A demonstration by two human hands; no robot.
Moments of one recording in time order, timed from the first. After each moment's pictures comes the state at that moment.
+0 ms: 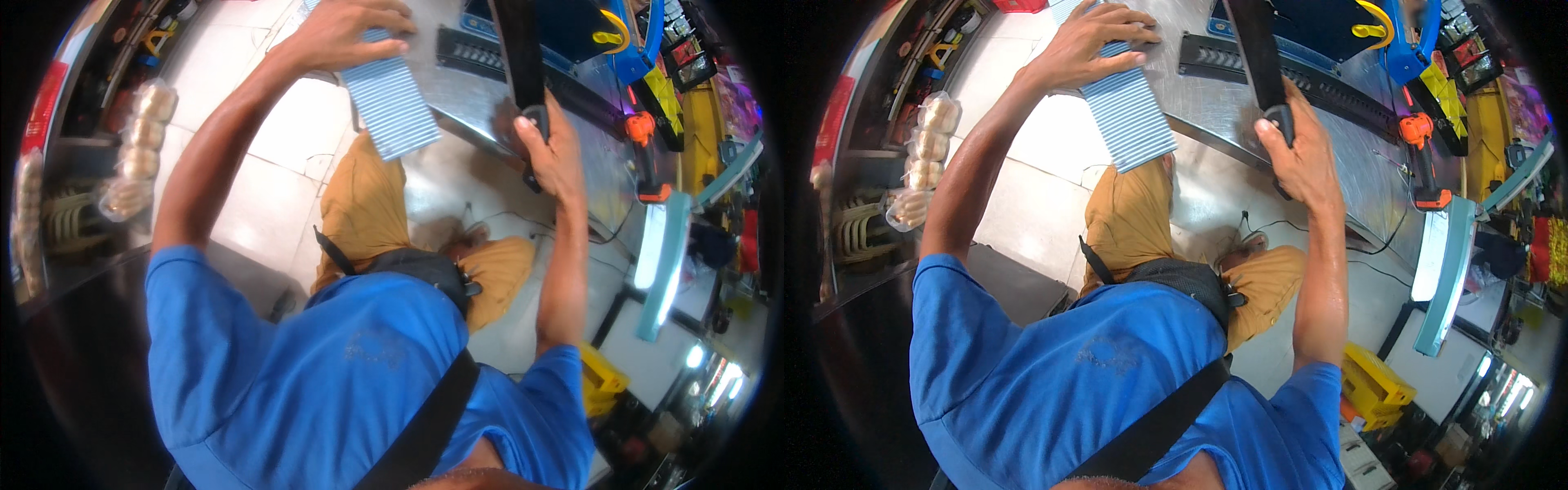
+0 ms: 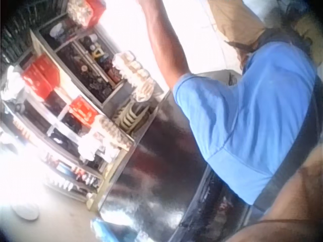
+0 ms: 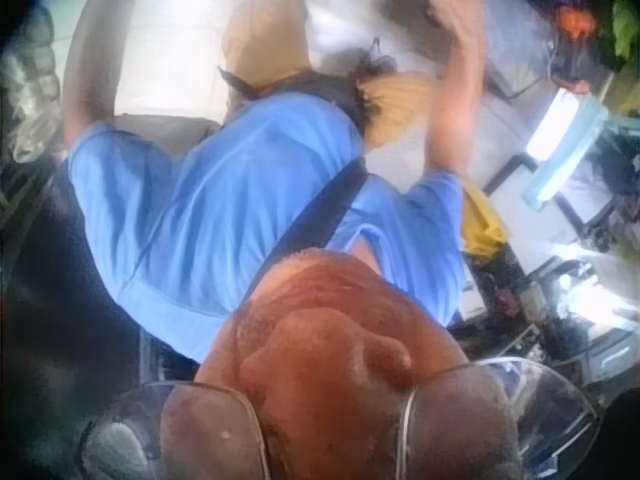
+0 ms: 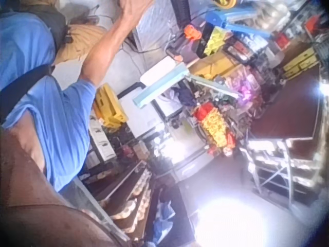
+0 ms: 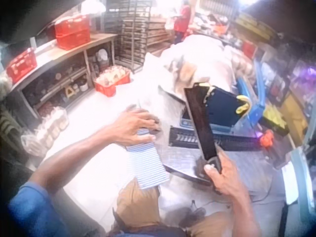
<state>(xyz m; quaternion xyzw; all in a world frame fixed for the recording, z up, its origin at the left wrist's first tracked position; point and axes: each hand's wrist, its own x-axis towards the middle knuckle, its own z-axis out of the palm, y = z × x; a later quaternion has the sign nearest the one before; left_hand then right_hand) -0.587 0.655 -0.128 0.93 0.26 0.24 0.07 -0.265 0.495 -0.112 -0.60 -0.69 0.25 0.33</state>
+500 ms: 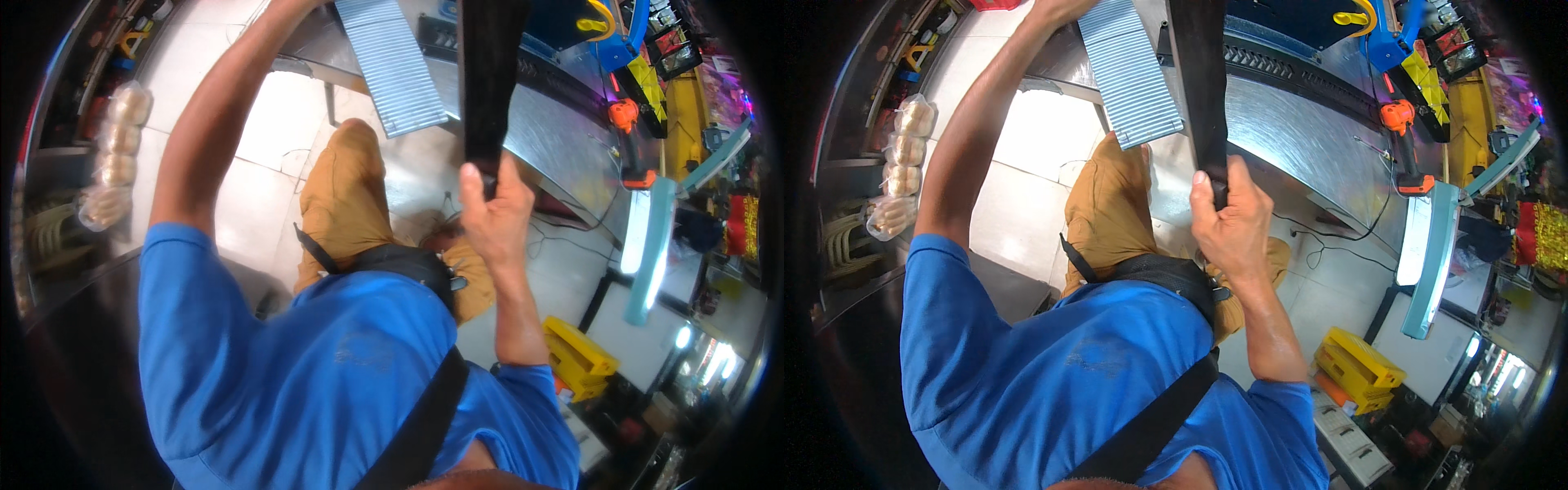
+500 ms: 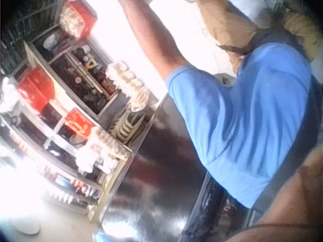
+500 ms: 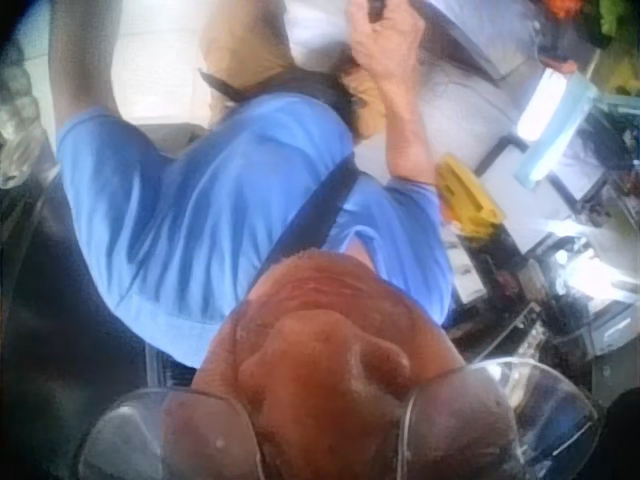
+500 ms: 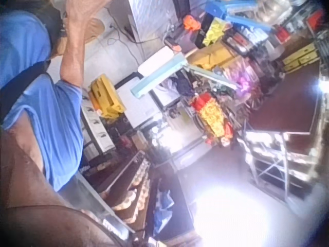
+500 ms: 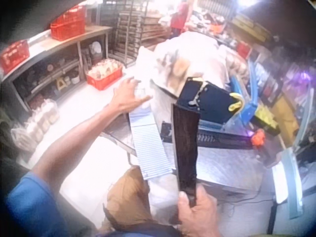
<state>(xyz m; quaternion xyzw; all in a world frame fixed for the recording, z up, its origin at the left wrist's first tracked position) -0.563 0.721 -0.138 0.73 0.57 0.37 0.04 -0.346 0.408 -0.110 -0.67 -0.58 0.25 0.39</state>
